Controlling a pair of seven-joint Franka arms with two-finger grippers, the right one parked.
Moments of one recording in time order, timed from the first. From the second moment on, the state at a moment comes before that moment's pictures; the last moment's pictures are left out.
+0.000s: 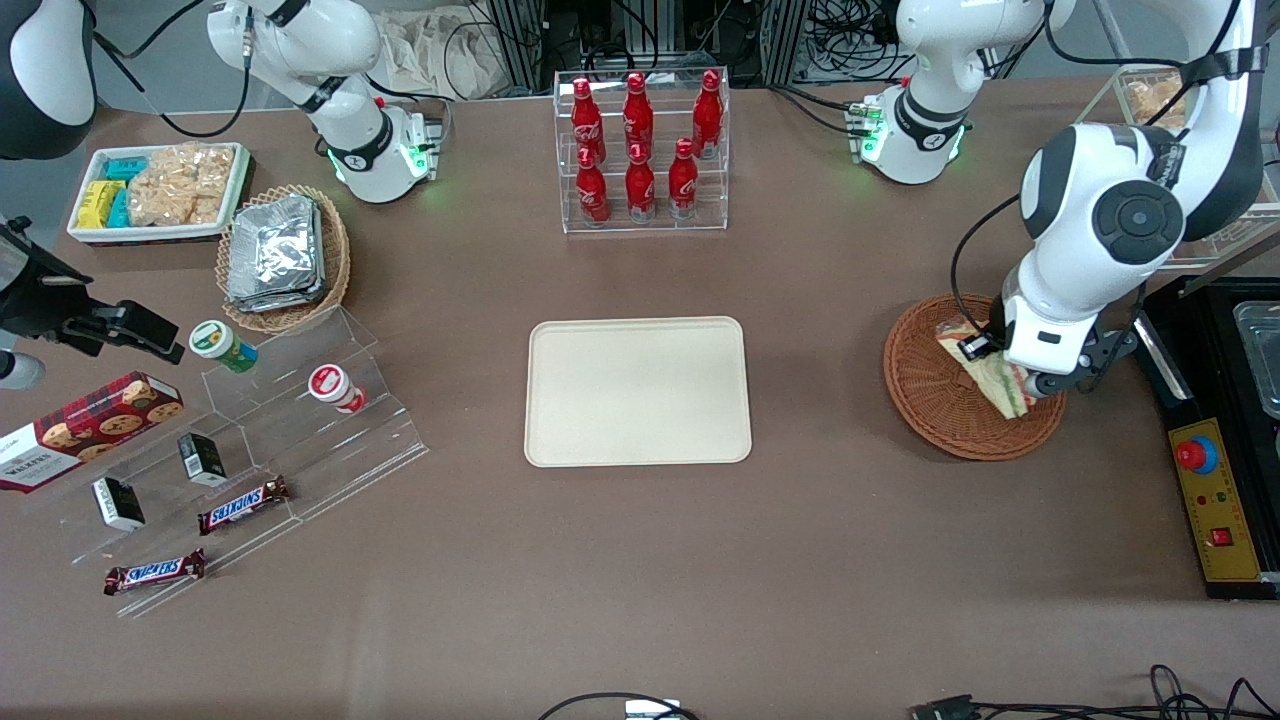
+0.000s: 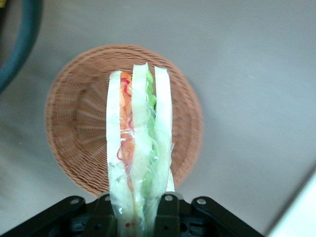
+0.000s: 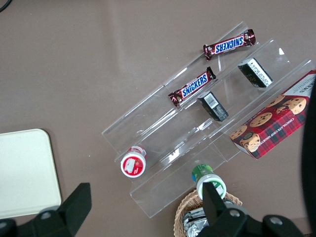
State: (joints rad) arm 0.11 0.01 -0.28 -2.08 0.07 1.99 -0.63
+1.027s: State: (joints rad) arm 0.11 0.03 -0.61 -1.99 0.02 1.96 -0.36
